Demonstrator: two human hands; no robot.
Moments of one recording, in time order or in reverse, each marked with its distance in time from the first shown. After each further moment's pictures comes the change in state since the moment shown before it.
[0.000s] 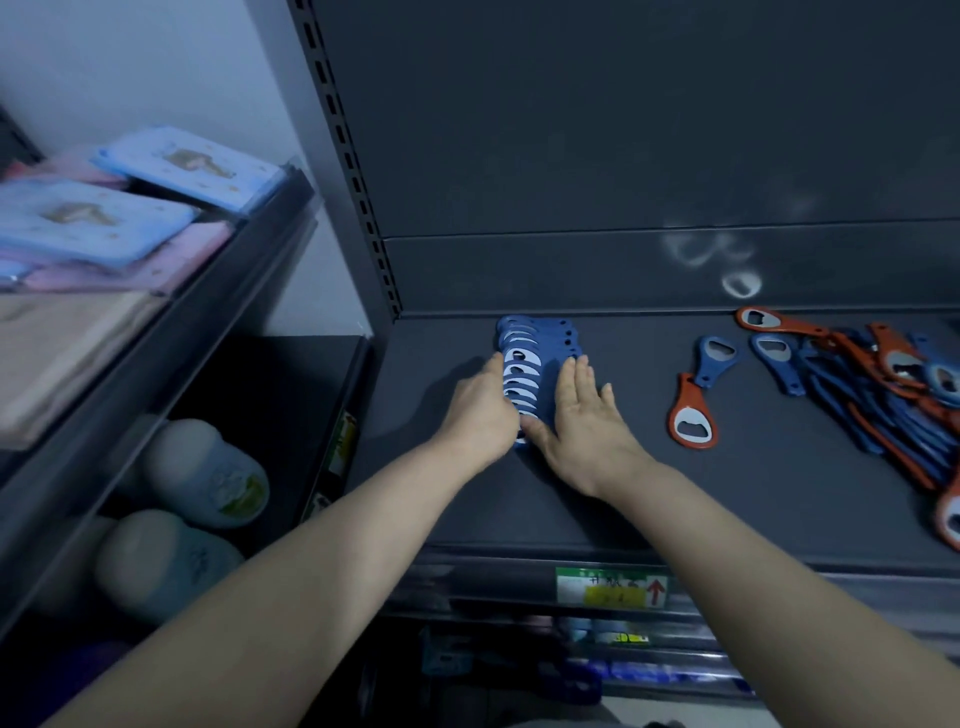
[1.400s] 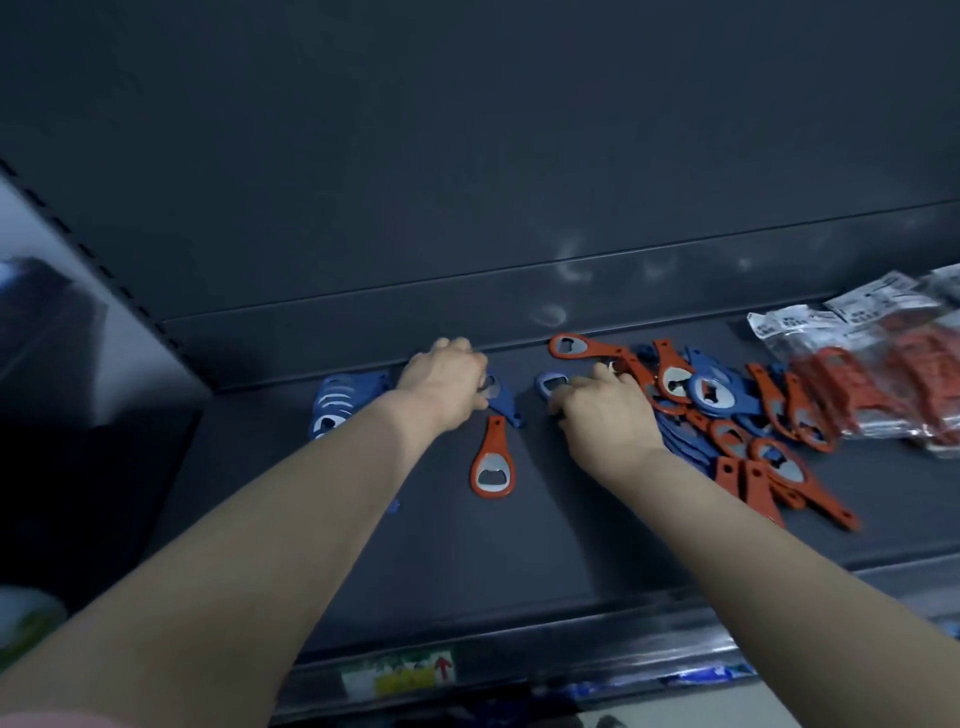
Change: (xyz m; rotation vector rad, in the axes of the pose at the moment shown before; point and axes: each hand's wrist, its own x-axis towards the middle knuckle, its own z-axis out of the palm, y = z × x) left_hand 0.098 0.139 0.097 0.826 -0.202 0.406; right_hand -0.014 0.187 -0.094 -0.389 0.271 0.072
